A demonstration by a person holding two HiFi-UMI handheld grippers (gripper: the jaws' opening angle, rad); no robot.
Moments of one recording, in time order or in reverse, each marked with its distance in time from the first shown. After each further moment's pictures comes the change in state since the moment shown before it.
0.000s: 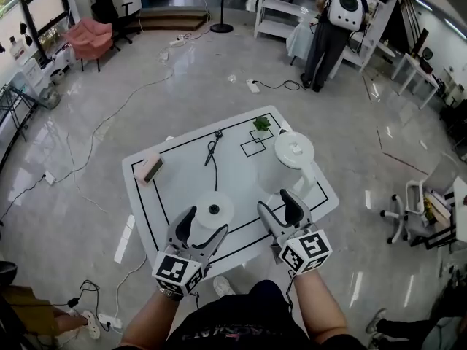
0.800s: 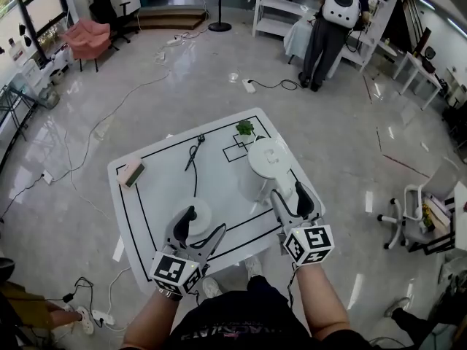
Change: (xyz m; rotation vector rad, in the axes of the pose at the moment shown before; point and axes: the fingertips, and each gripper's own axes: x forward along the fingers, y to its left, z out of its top) left arm 0.069 -0.050 0.005 -0.009 0.004 0.024; right arm -0.023 -0.134 0.017 -0.044 0.006 -0.175
